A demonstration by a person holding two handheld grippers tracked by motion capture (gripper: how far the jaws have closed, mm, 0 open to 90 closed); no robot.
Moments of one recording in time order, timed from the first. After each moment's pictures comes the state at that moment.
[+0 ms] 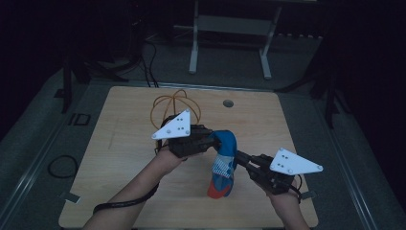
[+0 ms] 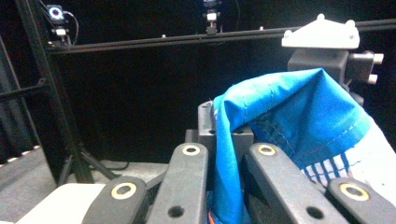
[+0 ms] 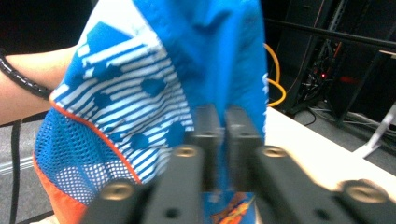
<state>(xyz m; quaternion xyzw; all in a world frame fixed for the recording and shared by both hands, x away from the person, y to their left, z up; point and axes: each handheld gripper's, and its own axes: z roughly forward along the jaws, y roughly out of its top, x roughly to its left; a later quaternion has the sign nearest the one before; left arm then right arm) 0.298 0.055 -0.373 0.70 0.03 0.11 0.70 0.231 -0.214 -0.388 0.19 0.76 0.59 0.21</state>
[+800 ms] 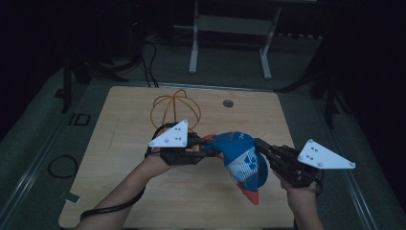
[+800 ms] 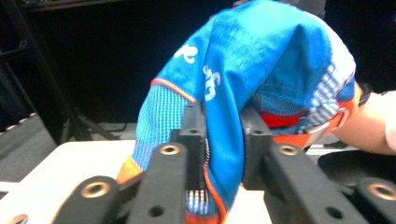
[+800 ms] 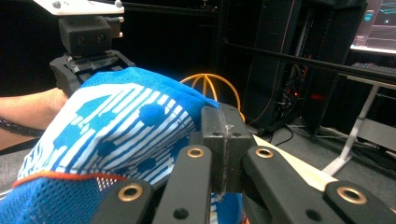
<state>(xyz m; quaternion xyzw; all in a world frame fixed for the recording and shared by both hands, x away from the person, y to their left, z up) 0.285 0.070 -0.382 0.77 0.01 0.11 0.63 0.231 -0.248 -0.357 0.21 0.72 0.62 0.25</state>
